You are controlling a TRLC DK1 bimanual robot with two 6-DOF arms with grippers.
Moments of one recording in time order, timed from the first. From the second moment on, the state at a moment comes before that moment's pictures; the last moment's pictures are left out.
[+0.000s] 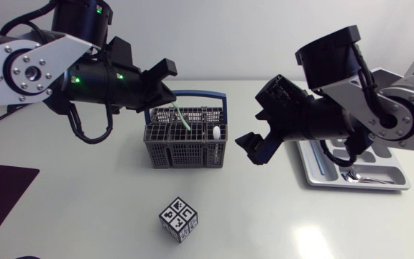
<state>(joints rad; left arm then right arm) -0.46 1.44 1.15 -0.34 0.23 -0.61 0.52 1.32 0.94 -0.34 -0.07 -0.40</state>
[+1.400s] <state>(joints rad) -0.81 1.34 1.05 -0.58 0.56 0.10 0.59 1.11 0.69 -0.46 -0.57 -0.77</state>
